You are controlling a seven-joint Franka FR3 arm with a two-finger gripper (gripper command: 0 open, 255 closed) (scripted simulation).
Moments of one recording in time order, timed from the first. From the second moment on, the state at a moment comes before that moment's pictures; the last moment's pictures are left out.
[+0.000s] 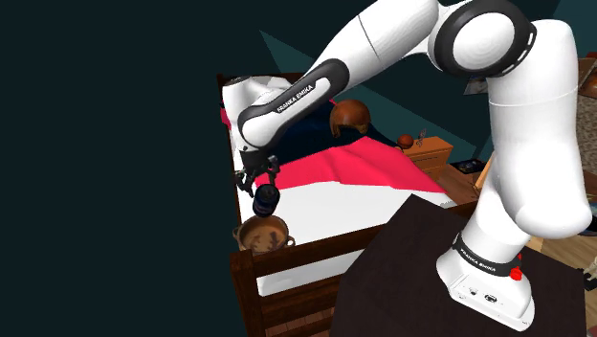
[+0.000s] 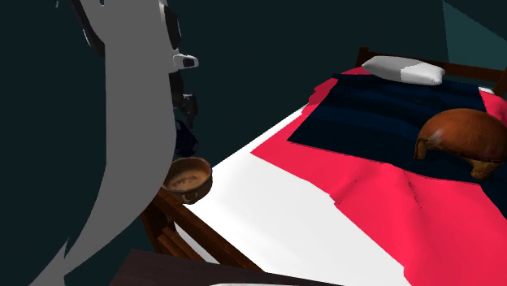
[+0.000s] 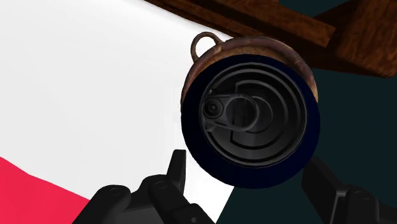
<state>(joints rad) 0.34 0.44 0.10 -1.79 -0.09 2.14 0.66</state>
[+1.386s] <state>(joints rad) 0.39 0.63 0.10 -1.75 -0.12 2.29 0.72</state>
